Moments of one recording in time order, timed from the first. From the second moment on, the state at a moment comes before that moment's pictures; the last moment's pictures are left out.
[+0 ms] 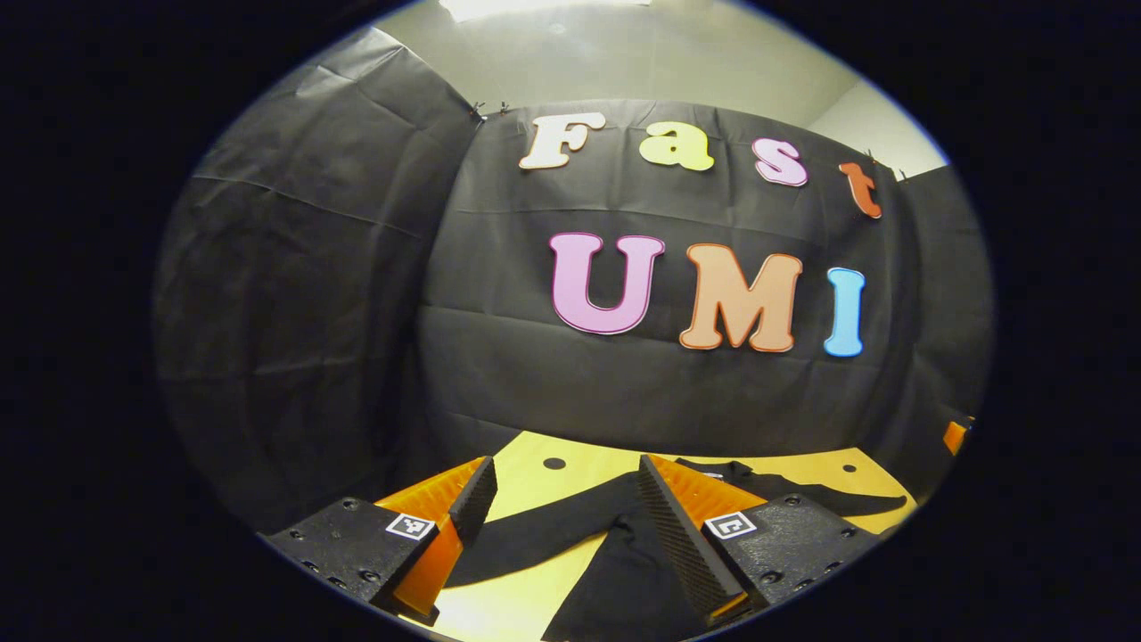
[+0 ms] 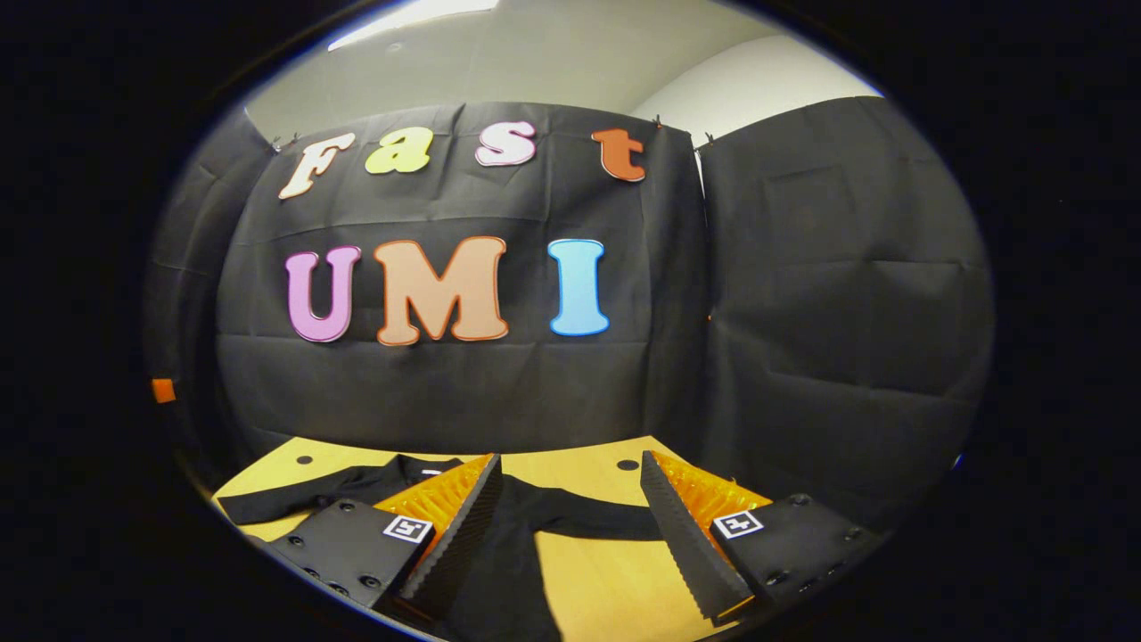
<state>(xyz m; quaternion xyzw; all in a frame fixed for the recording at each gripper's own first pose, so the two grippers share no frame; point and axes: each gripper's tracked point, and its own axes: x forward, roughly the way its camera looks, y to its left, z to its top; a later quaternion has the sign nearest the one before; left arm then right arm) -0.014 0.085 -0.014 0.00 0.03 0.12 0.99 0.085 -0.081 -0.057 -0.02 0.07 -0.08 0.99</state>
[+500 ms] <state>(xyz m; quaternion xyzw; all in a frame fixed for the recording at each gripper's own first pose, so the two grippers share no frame) 0.006 0.074 -0.007 0.02 0.03 0.18 0.98 0.182 -0.232 -0.108 -0.01 0.12 -0.16 0.98</state>
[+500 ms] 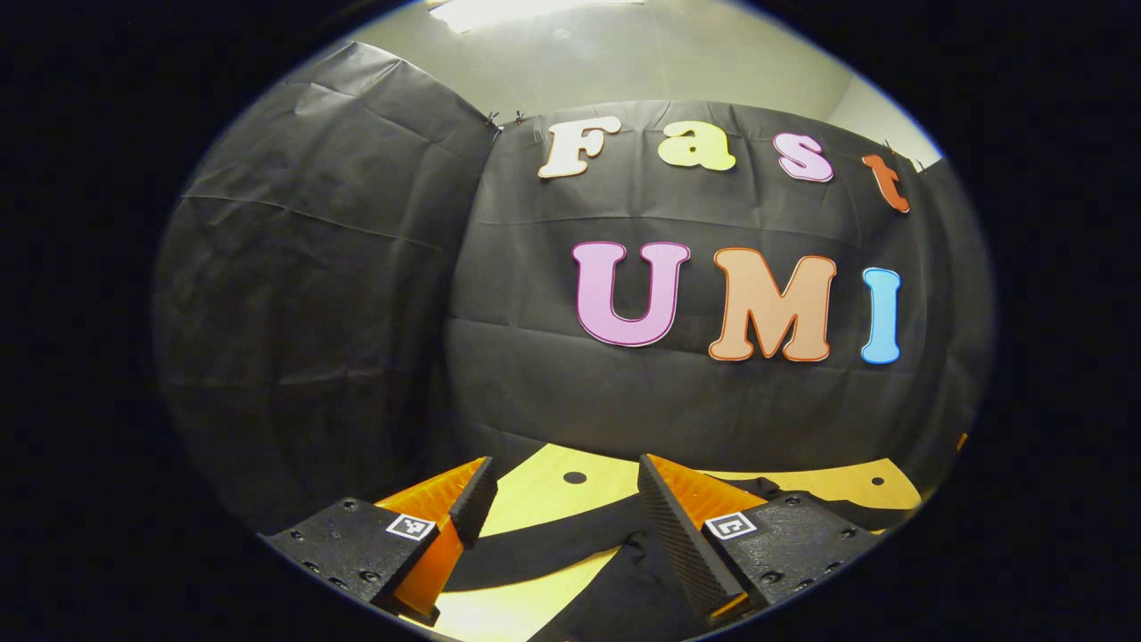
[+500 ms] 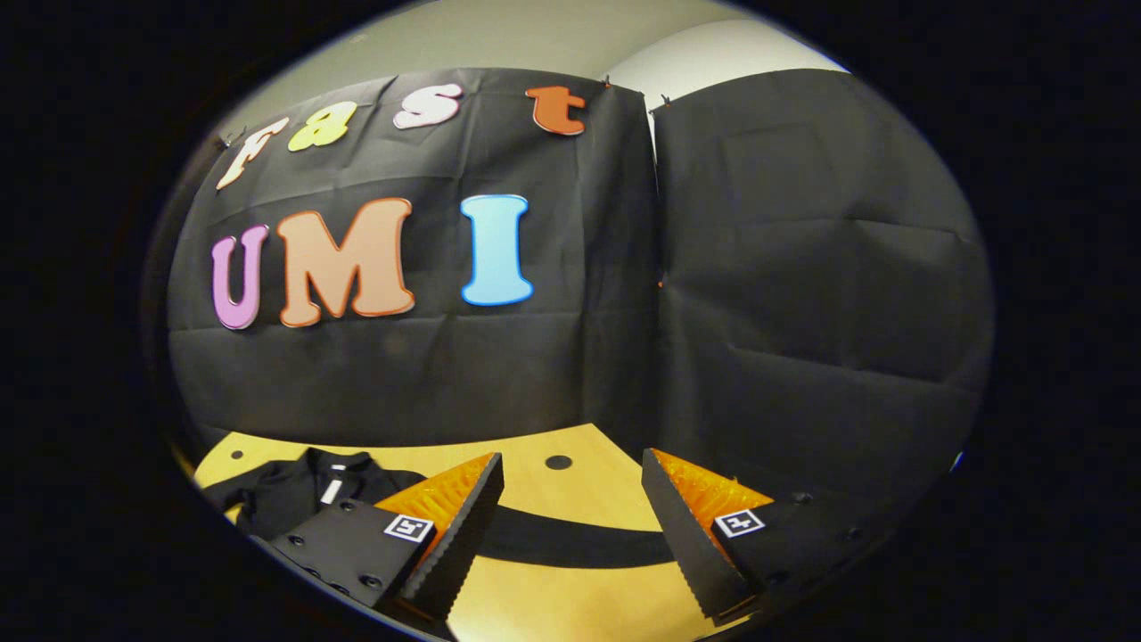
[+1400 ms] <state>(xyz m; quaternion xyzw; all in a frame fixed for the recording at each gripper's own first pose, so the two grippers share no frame) -0.013 0.062 -0.051 0.00 0.09 0.24 0.97 0.222 -0.335 -0.328 -0.01 0.38 -0.17 0.91</state>
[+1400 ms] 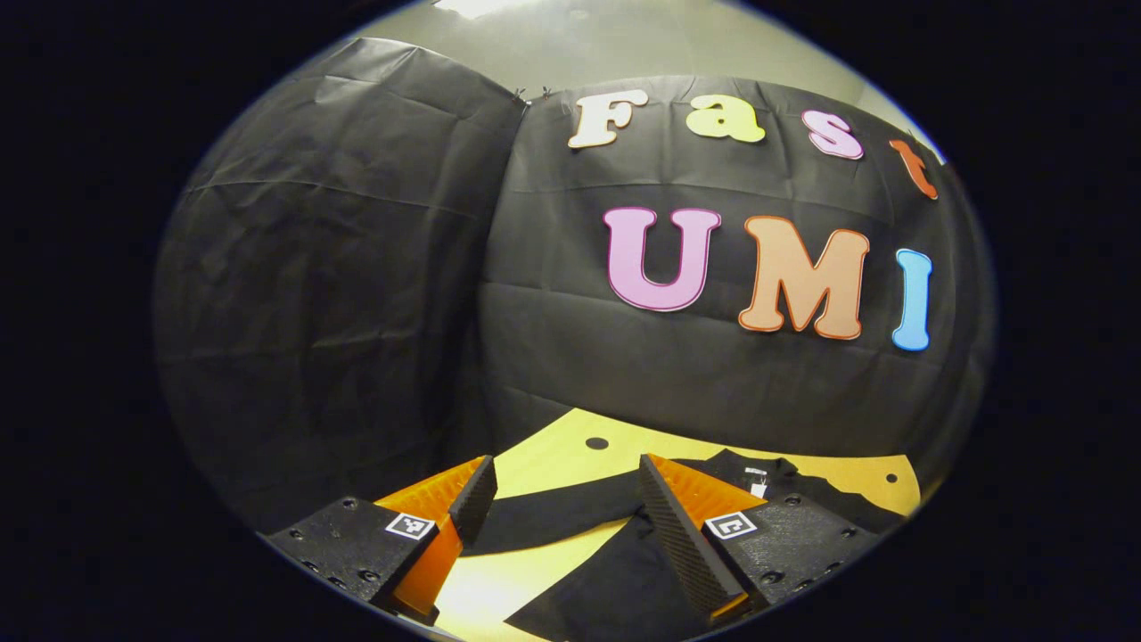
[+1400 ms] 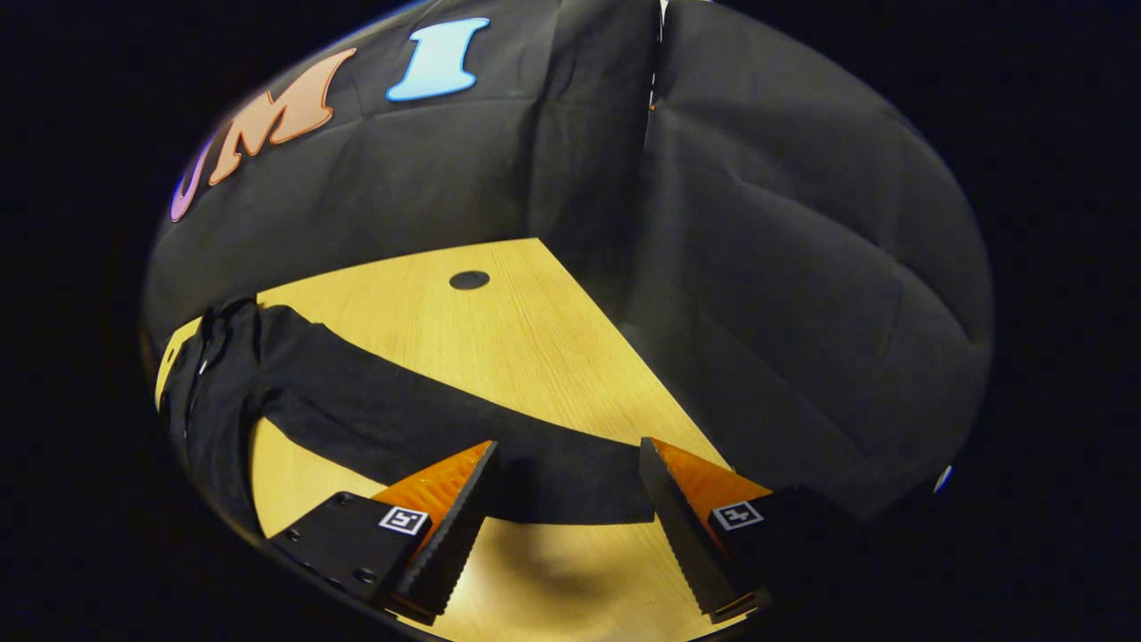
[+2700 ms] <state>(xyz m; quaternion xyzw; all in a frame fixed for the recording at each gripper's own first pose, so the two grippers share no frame) -0.010 0.033 -0.079 -0.02 0.11 0.23 0.97 0.233 -0.301 -0.346 0.04 0.39 -0.13 0.91</state>
